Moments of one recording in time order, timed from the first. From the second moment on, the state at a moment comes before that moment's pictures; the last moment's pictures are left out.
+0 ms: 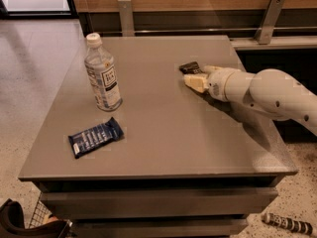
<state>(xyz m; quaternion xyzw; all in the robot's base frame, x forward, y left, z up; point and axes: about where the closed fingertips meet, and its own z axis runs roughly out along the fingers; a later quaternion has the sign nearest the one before) 0.685 -0.131 0.812 -0.23 0.79 0.17 0.54</state>
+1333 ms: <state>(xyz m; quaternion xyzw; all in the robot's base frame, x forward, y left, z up) 0.686 -0.127 0.816 -0.23 0.79 0.18 0.53</state>
